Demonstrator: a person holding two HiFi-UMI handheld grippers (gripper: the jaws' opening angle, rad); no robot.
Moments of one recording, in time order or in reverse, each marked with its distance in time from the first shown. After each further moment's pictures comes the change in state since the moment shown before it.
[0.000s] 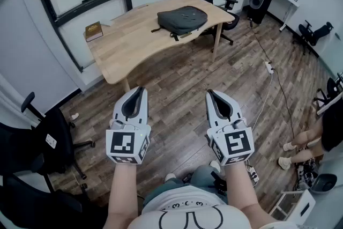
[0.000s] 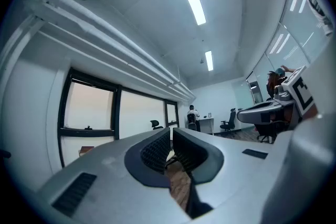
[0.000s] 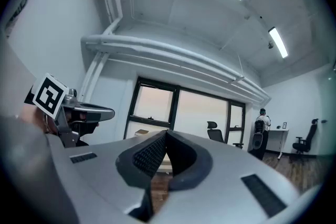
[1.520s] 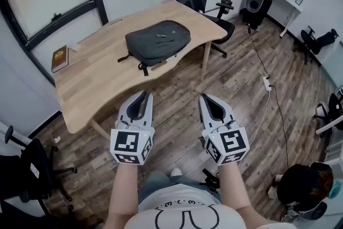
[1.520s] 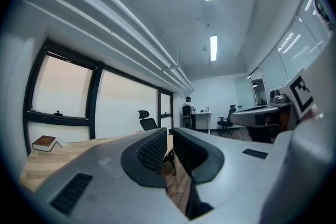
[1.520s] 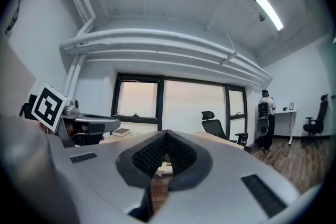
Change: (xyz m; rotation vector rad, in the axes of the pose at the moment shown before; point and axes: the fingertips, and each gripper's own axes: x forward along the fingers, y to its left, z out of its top) left arm 0.384 -0.059 -0.071 -0.056 0.093 -0.054; right arm 0.235 -0.288 -0.089 0.141 0.028 0.045
